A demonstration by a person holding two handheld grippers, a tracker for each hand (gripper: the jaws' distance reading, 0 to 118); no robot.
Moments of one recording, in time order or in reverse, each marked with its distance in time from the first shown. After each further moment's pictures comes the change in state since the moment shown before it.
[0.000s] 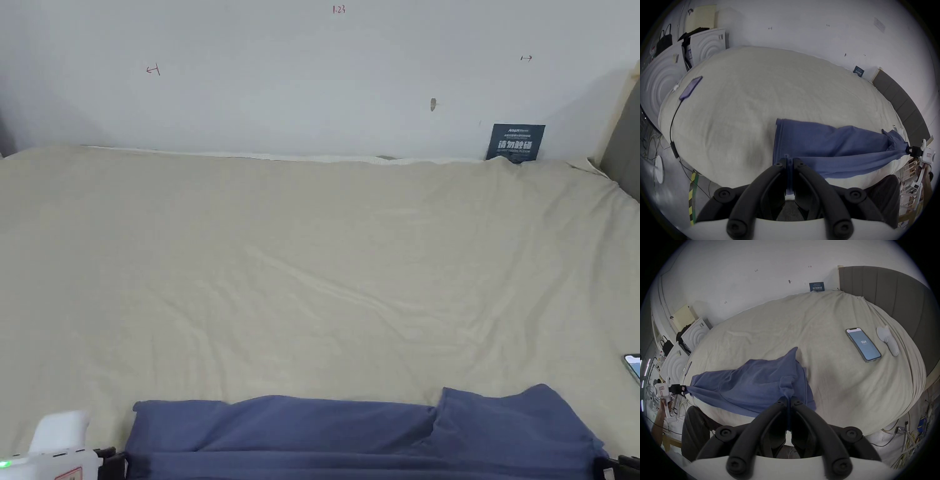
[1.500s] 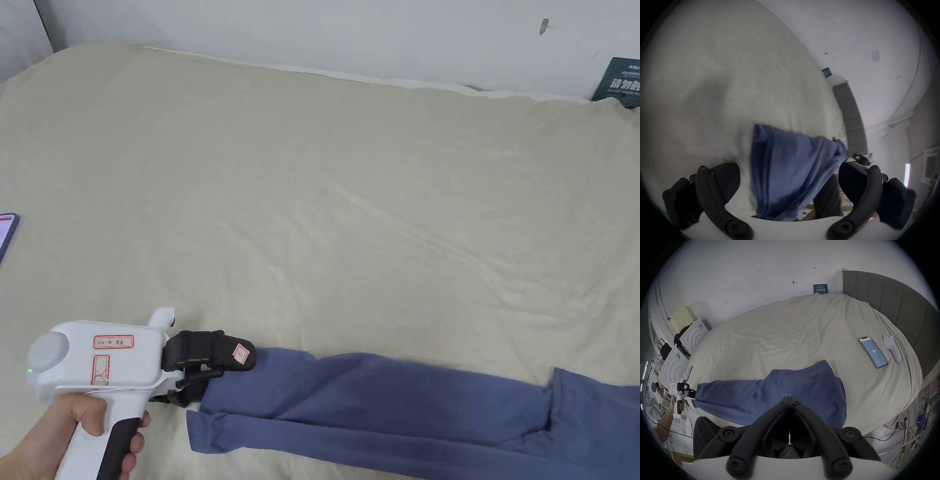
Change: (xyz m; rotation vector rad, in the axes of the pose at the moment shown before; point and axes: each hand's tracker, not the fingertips) left arm -0.087 0.061 -0.112 -0.308 -0.947 0.365; right arm -0.103 0.036 0.010 0.003 -0.028 -0.009
